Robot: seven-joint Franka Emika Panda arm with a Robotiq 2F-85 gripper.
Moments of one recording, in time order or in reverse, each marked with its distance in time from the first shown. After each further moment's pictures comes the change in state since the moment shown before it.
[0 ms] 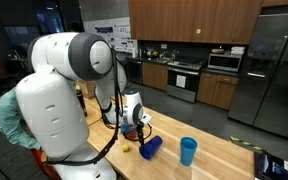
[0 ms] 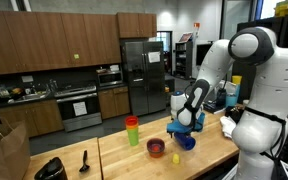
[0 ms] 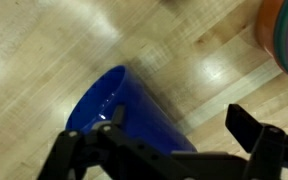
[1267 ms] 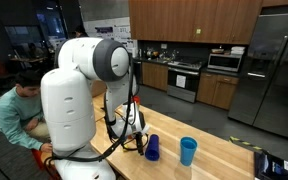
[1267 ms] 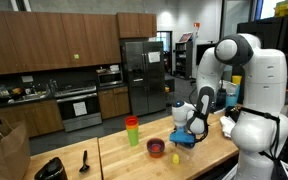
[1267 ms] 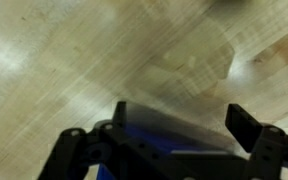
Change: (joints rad) arm -0.042 0.156 -0.035 0.003 -0.480 0.057 0.427
